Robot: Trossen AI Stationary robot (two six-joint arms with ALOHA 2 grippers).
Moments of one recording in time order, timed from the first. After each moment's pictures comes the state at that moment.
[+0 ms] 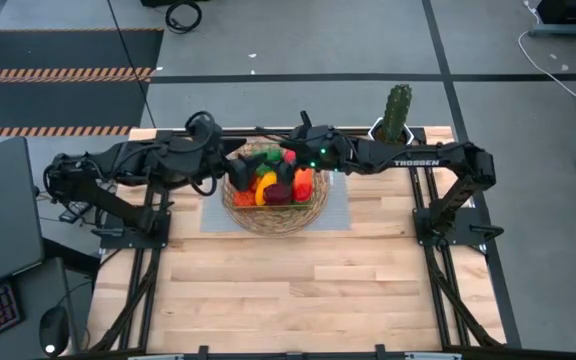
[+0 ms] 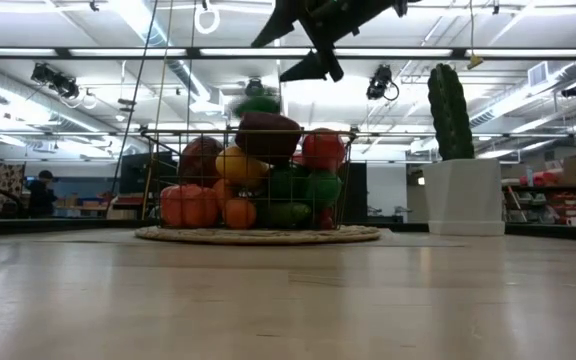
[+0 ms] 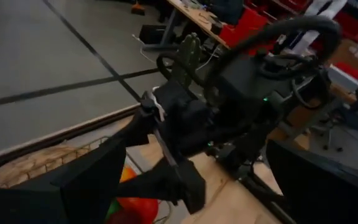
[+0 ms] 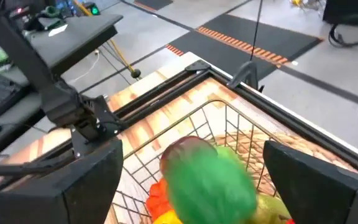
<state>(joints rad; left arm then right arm) -0.14 1.33 1.70 -0.75 -0.67 -0.72 -0.18 1.64 1.39 -0.13 0.20 0.39</state>
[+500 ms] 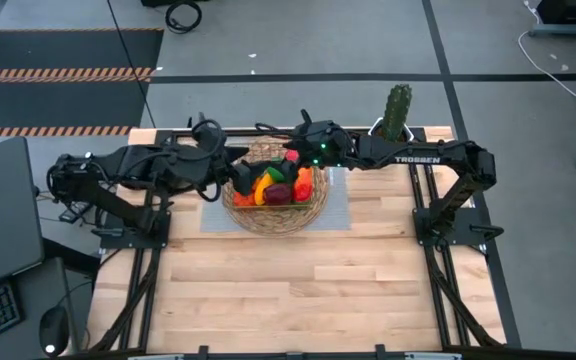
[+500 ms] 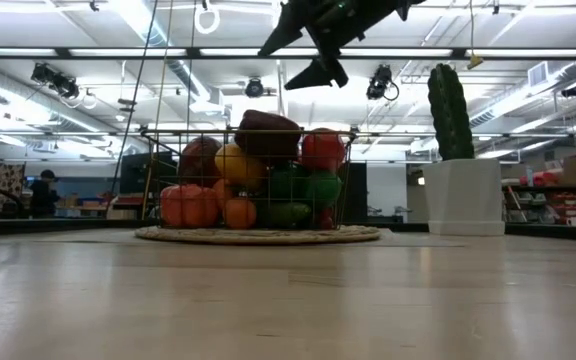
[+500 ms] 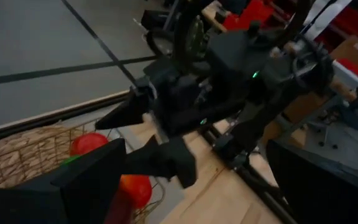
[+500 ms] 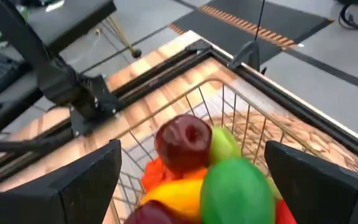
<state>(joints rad) -0.16 1.35 1.70 -0.79 -0.67 -0.82 -0.21 1.63 1.39 -0.20 0.11 0.39</state>
